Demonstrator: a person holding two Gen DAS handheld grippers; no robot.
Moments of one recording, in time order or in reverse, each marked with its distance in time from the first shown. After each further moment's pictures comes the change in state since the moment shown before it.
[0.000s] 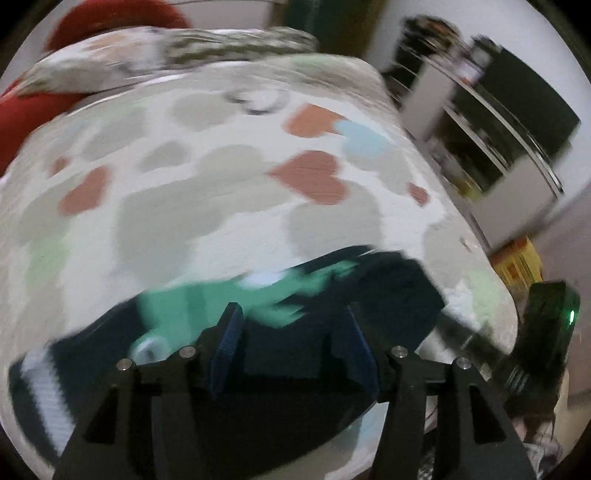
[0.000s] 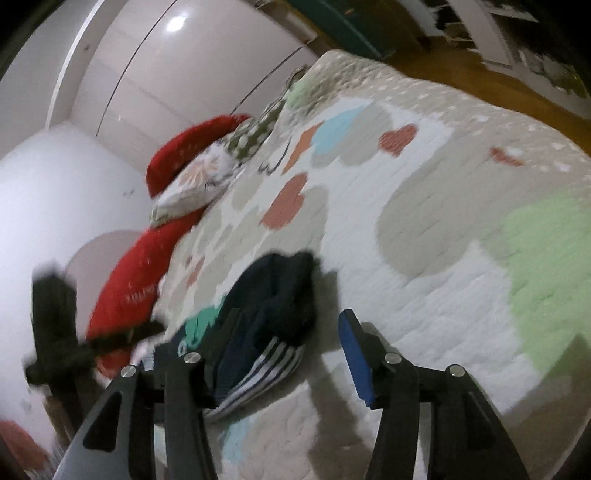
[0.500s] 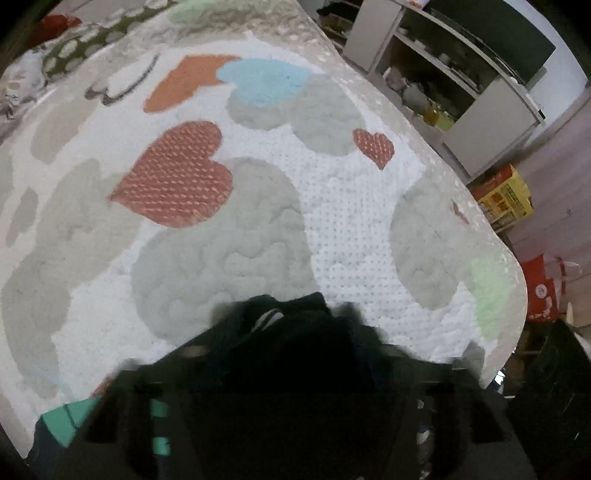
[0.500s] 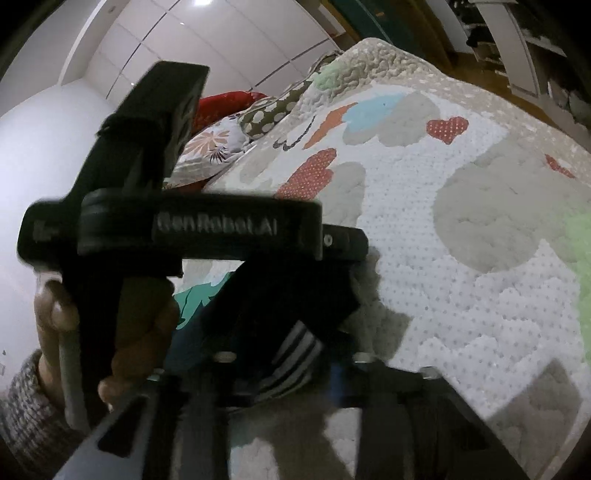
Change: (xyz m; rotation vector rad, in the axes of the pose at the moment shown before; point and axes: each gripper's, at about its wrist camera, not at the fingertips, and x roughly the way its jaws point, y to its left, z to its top) left arm 0.101 -0.068 0.042 0.200 0.188 -0.074; right arm 0.039 0.022 -0.011 -0.106 0.026 -0.030
